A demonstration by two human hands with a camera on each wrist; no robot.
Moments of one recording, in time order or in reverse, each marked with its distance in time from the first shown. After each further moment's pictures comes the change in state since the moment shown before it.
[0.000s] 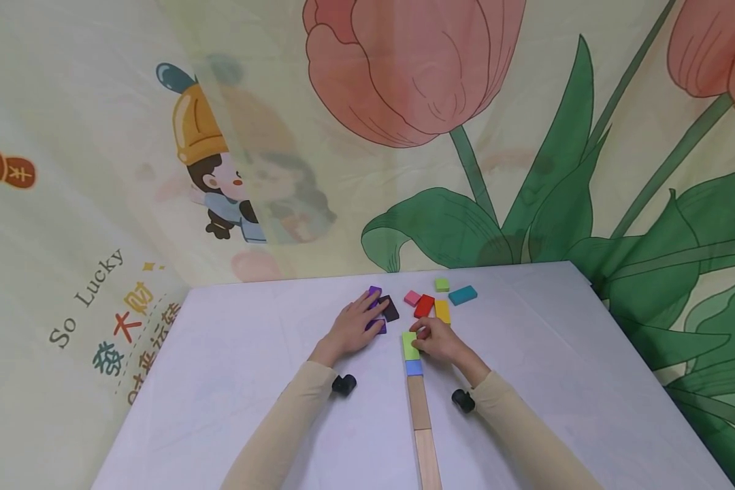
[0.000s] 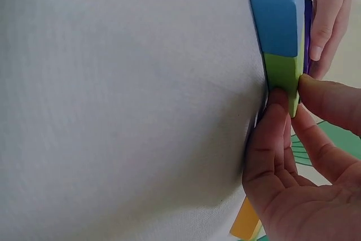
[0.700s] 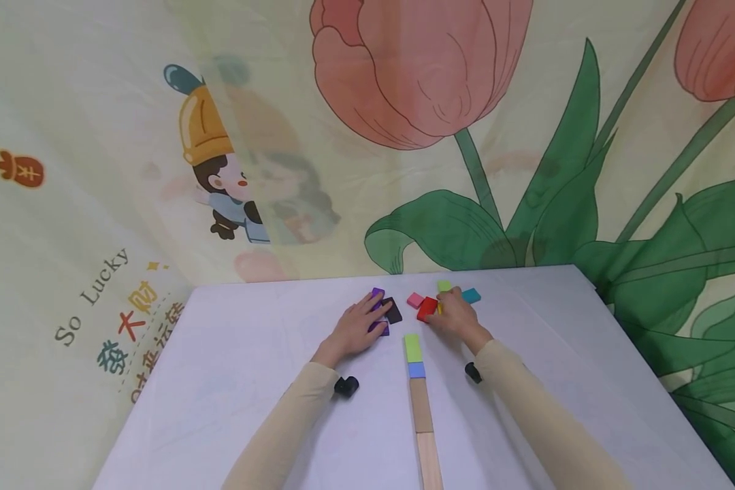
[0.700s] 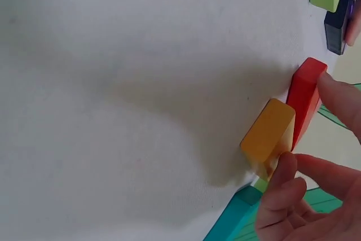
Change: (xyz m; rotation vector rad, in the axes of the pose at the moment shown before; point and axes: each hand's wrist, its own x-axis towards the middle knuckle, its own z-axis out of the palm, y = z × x) left_hand 0.000 -0.002 0.001 0.000 0.022 0.021; right_hand 0.031 -0.003 -0.038 -0.347 0.189 0.012
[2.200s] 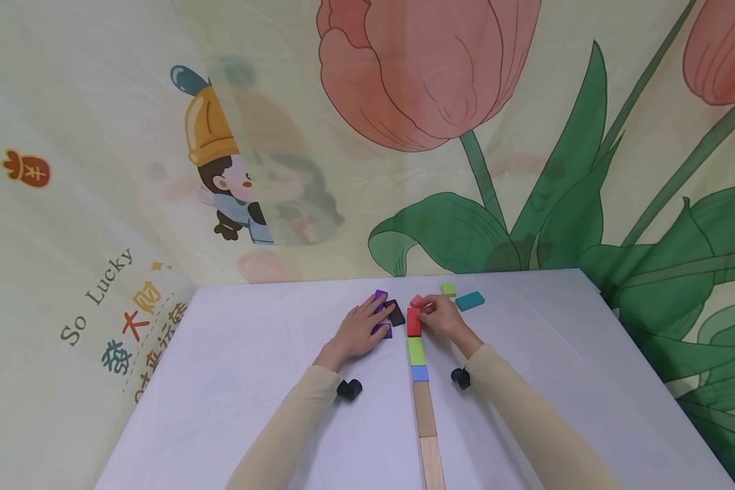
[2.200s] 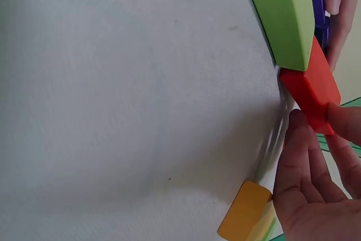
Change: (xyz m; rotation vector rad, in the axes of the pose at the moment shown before) left_hand -0.001 0.002 -0.001 -0.008 -0.011 -0.018; right_hand 0.012 -0.016 0.018 0.443 -0.070 0.029
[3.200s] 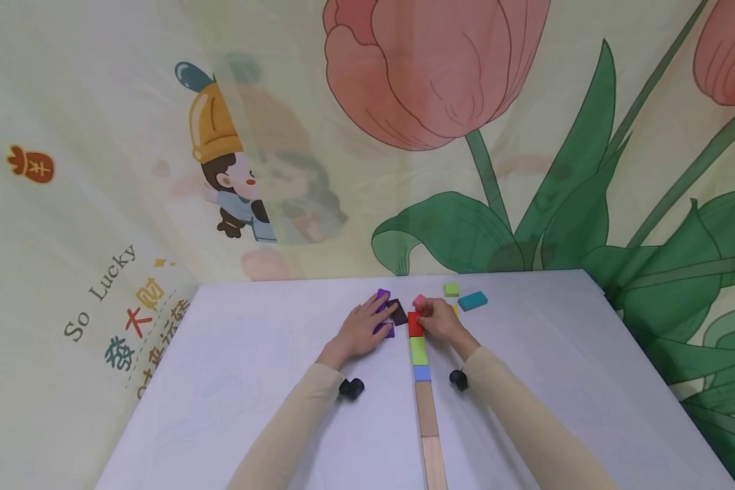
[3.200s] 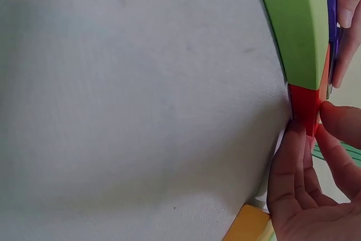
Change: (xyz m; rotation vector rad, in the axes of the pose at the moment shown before) left_hand -0.001 0.000 0.002 -0.006 0.000 -0.006; right_hand -0.001 -0.002 0.011 -0.051 -0.040 -0.018
